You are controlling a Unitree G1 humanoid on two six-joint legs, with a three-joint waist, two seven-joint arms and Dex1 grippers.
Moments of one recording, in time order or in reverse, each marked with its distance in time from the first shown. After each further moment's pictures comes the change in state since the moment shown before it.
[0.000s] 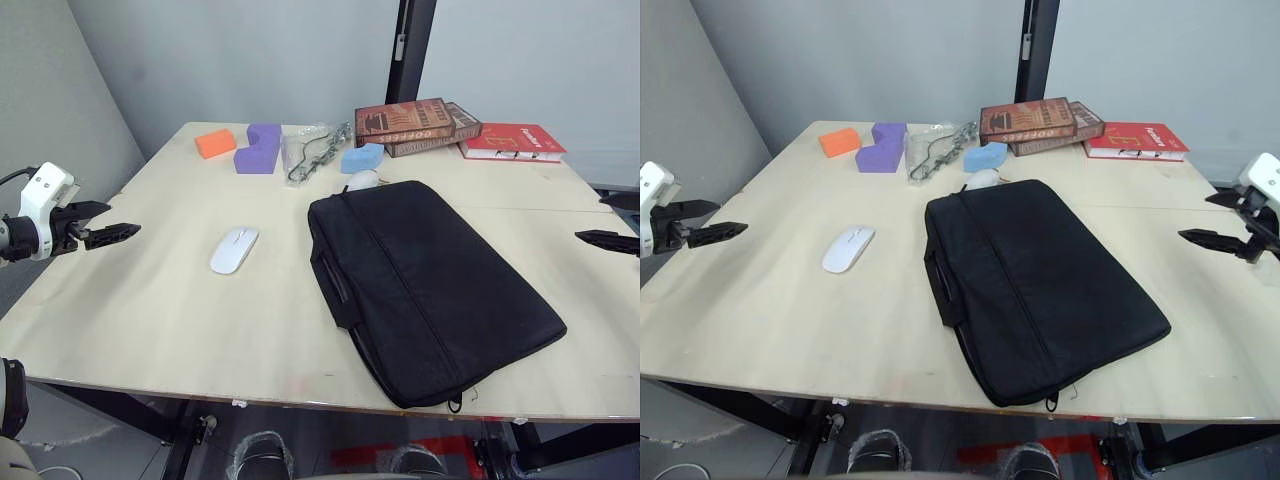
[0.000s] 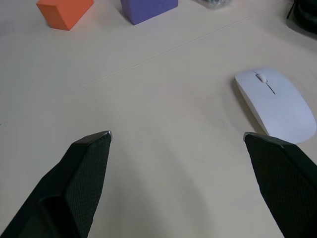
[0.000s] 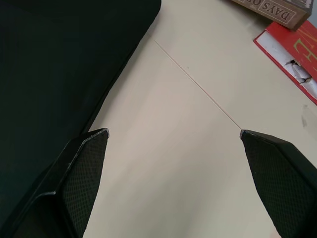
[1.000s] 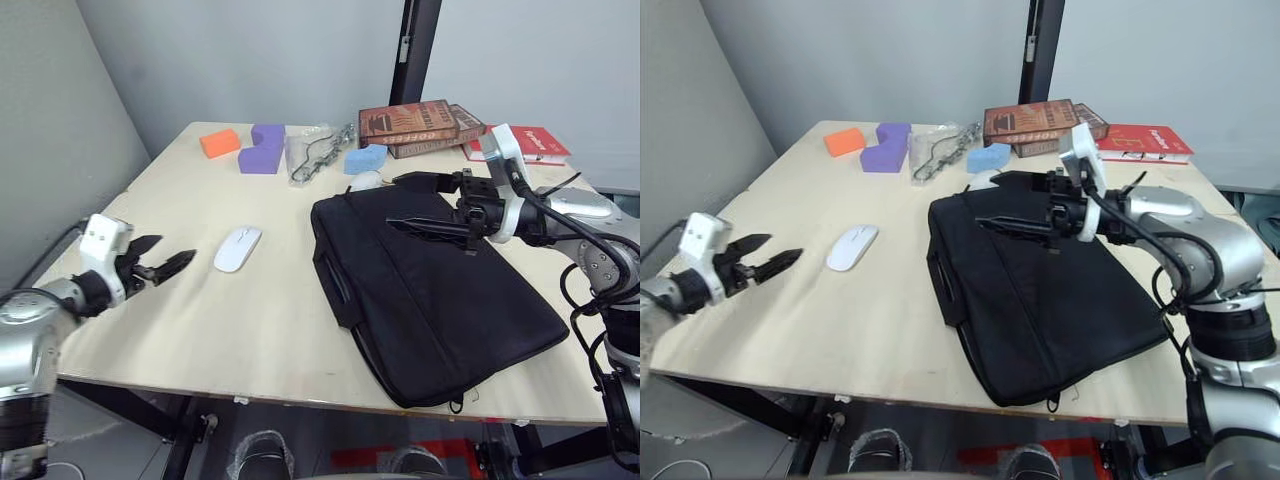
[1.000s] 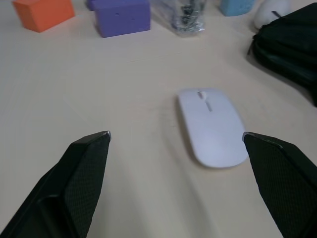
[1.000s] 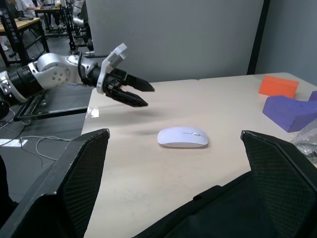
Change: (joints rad) left arm 0.529 -0.380 0.201 -0.854 -0.233 0.290 0.460; right arm -0.153 0.492 0.094 -0.881 0.537 0.630 -0.263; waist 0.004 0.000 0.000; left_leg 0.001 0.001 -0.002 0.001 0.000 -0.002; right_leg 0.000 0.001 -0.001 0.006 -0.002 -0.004
